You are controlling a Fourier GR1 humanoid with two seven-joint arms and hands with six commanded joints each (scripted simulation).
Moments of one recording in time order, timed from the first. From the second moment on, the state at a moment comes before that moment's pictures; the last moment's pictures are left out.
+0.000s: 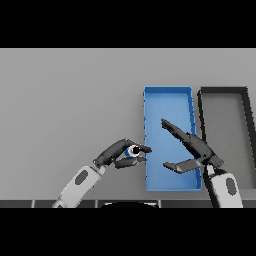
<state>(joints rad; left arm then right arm) -0.23 0.11 -0.59 -1.59 0.02 -0.16 -0.02 -0.04 -0.39 0.14 -1.98 -0.35 0.48 0.10</state>
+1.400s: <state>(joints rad) -0.22 0.06 -0.53 -1.60 -0.02 -0.26 -0.01 -0.51 -0.19 0.44 -1.77 -0.43 0.61 0.36</state>
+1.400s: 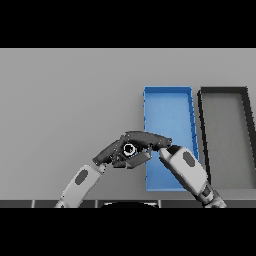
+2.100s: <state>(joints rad) -0.25 0.14 -0.55 -1.59 -0.13 -0.34 -0.11 -0.47 -0.16 0.43 -1.81 -0.33 0.65 0.29</state>
